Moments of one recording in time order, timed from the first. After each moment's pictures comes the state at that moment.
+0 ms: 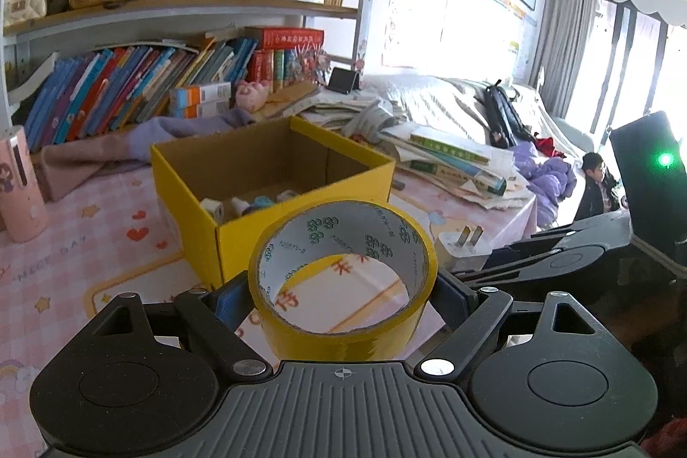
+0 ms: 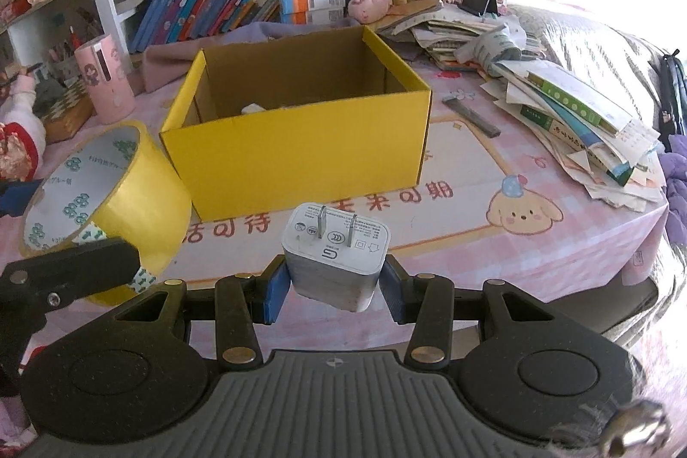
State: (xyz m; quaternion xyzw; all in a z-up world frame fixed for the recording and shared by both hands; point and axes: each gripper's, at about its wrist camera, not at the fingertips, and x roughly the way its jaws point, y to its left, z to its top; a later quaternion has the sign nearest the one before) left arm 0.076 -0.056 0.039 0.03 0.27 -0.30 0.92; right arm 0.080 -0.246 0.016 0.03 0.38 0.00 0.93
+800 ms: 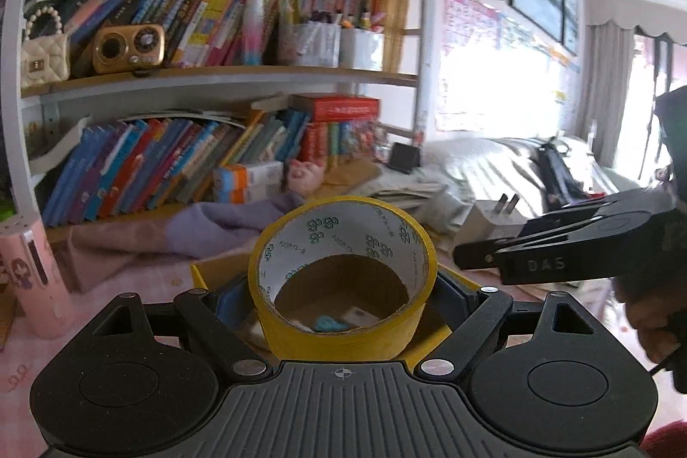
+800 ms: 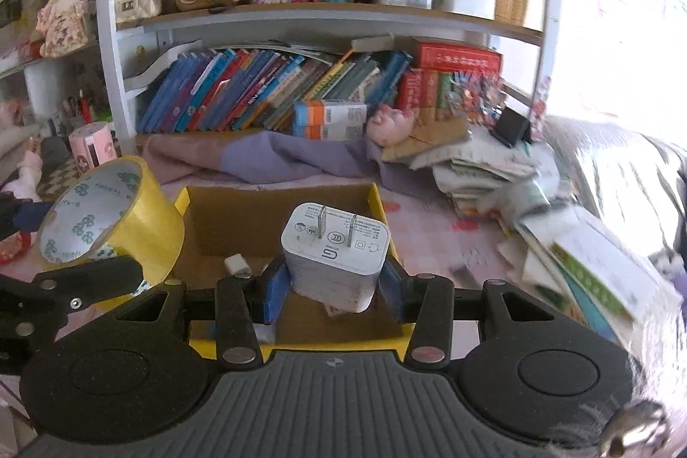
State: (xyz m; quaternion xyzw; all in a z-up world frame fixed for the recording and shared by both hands) left arm 0.187 -0.072 0.069 0.02 0.19 -0.22 0.96; right arm 0.211 -0.285 0.083 -0.03 0.28 0.06 0.96
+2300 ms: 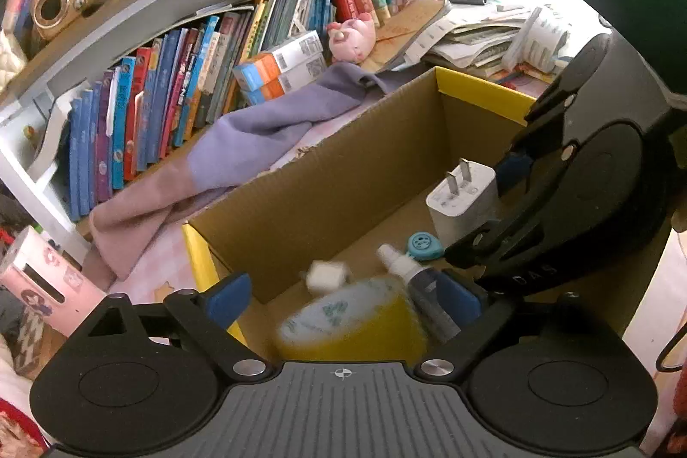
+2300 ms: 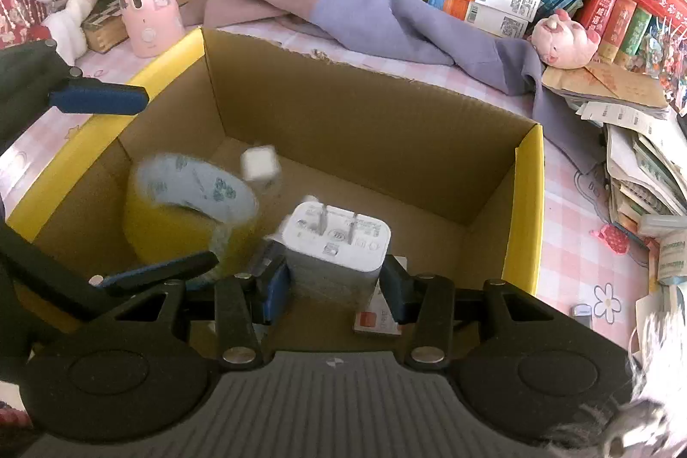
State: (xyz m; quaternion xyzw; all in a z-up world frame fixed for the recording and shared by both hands) left arm 0.292 -0.136 -0.002 0.22 0.34 -0.12 0.91; right arm 0.369 -0.265 -0.015 -0.14 0.44 0.25 0.85
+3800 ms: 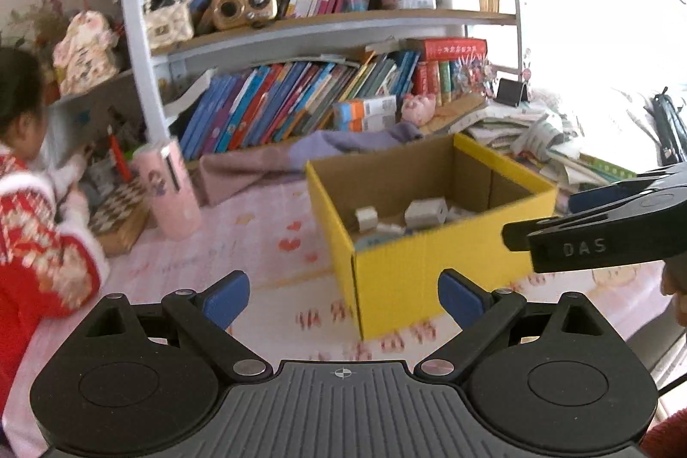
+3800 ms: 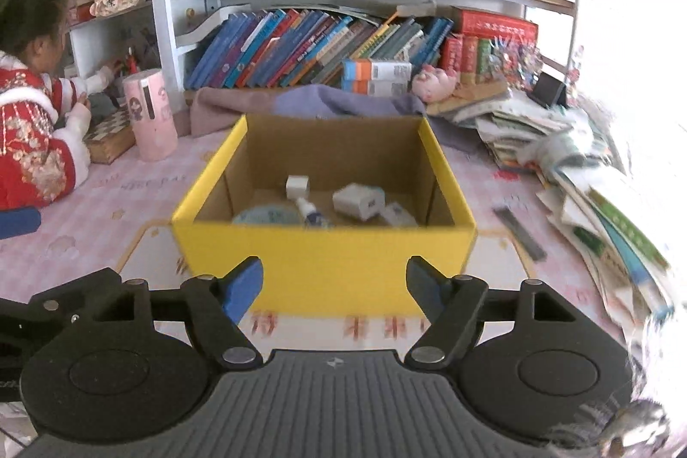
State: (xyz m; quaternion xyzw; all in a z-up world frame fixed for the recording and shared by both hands) left arm 0.074 -0.082 0.033 0.07 0.26 -0.04 0.96; right arm 0.131 -0.262 0.035 -0.02 0.30 0.10 0.95
